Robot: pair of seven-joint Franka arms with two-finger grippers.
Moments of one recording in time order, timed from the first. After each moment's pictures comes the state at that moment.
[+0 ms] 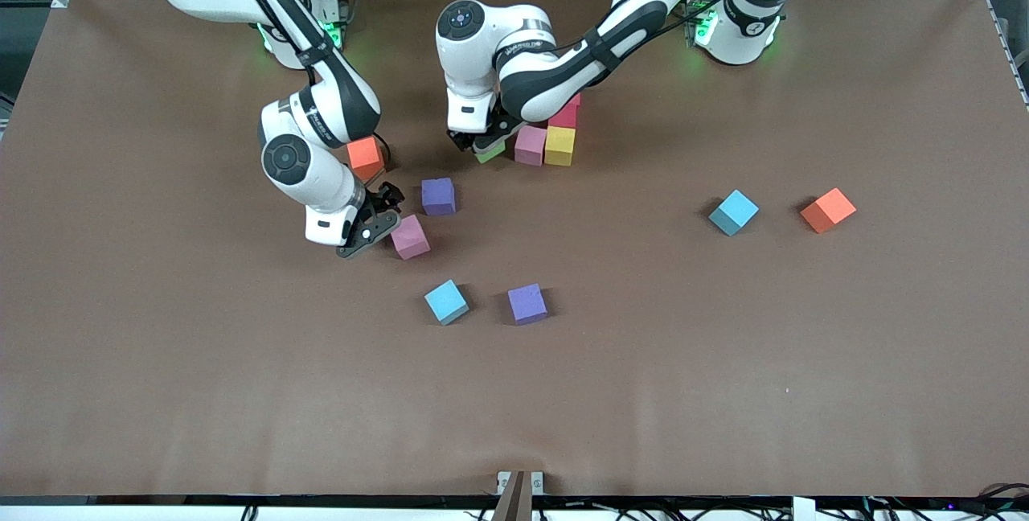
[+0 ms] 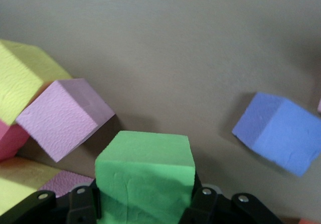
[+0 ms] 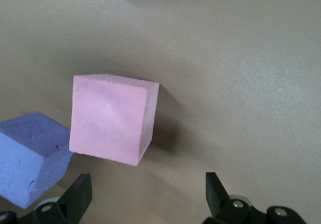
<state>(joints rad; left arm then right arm) -0.47 0.74 -0.74 -1.64 0.55 2.16 -1.95 0.22 0.35 0.20 -2.17 0.10 2.46 -0.22</state>
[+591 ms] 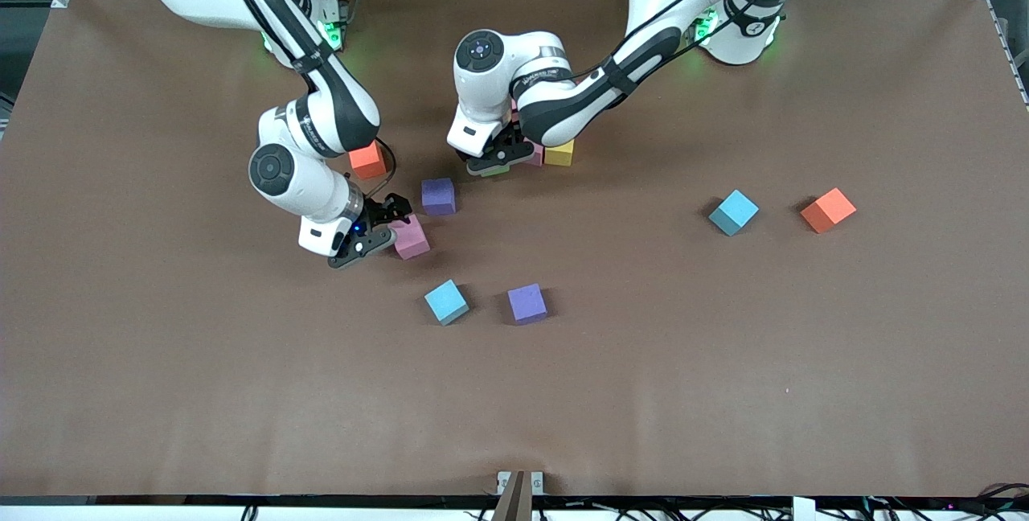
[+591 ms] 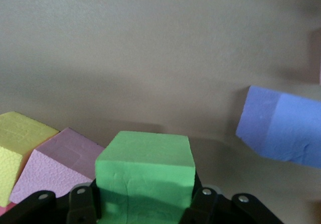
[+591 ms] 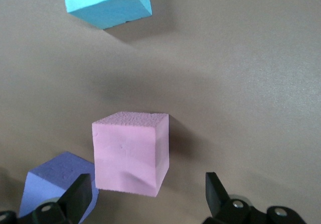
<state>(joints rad) -0.41 0.77 -0.74 -1.67 0.54 2.21 -1.62 0.22 0.38 0.20 -2.10 0.24 2.46 -0.20</state>
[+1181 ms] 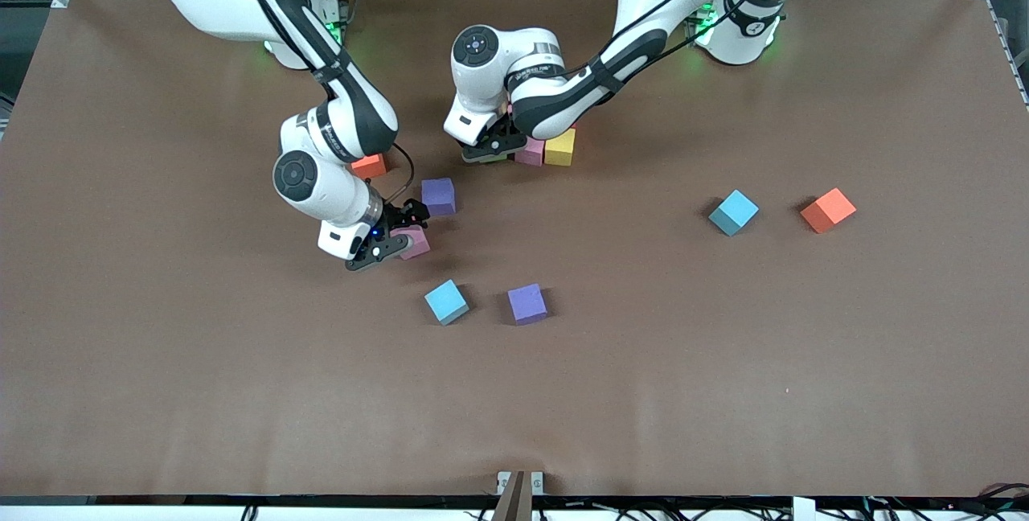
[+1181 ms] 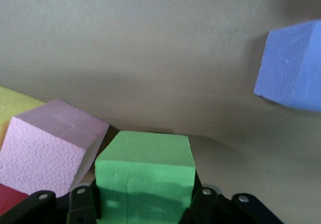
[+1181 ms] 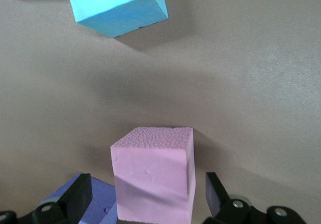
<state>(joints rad) -0.44 0.78 -0.75 -1.71 0.54 2.23 -1.61 0.27 0.45 0.20 -2.06 0.25 2.51 -0.11</state>
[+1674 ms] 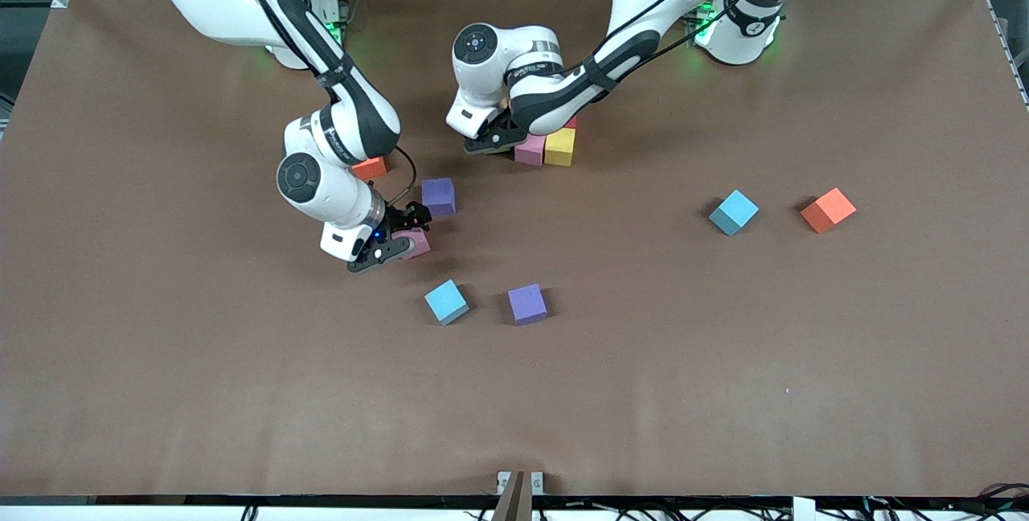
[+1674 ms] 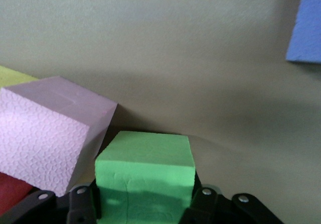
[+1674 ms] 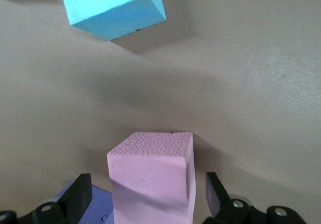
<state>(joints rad) -0.45 0.79 -0.75 -1.76 0.54 2.25 -1.61 0.27 0.46 0.20 -2.06 0.25 2.53 -0.11</state>
